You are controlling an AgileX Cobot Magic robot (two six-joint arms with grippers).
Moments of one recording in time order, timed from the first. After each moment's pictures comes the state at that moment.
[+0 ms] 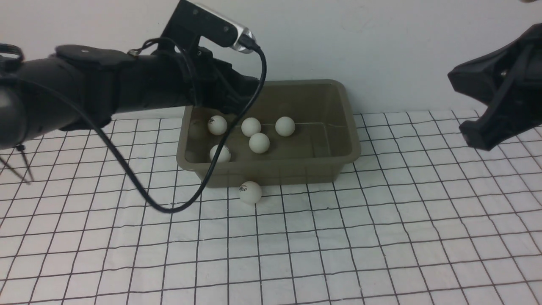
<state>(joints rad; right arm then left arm) 0.49 1.08 -1.12 -0.15 0.73 -0.21 -0.27 1.53 -1.05 -0.64 0.86 0.72</state>
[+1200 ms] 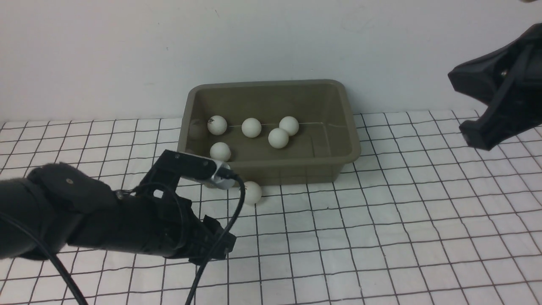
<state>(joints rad) 0.49 1.08 -1.12 -0.15 0.72 -0.21 -0.46 1.72 -0.83 -1.72 0.15 1.74</state>
